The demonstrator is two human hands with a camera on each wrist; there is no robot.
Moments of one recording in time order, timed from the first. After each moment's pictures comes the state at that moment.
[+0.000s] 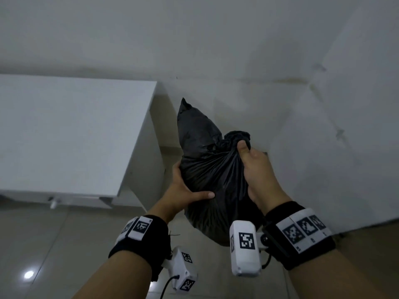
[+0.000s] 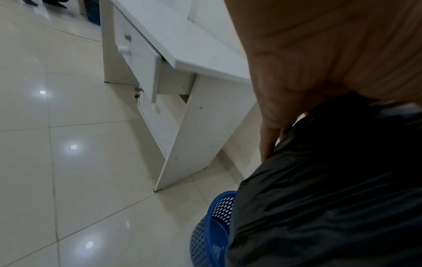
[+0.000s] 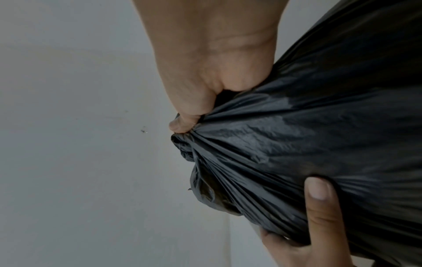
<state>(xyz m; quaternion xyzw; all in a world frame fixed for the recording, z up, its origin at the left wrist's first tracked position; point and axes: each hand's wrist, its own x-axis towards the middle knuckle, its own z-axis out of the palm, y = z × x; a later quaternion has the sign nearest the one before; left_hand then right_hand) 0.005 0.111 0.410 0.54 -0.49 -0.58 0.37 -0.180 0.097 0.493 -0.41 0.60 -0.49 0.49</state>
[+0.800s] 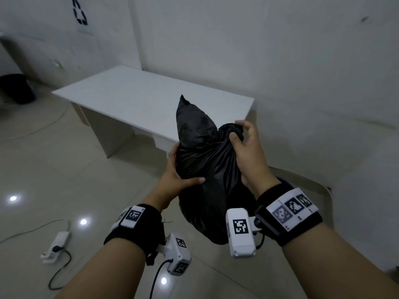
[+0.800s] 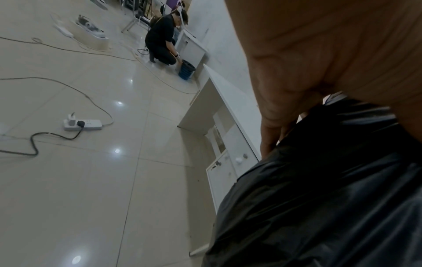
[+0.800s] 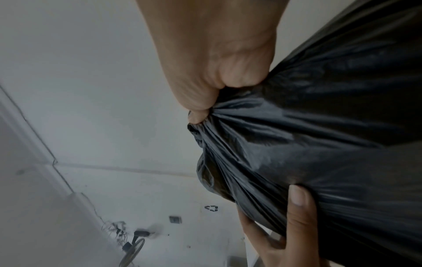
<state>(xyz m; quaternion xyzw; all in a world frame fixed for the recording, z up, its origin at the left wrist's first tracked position) 0.240 0.397 0.519 0.57 -0.41 -0.44 0.55 0.069 0.308 0.594 -0.56 0.39 -0.48 0.55</state>
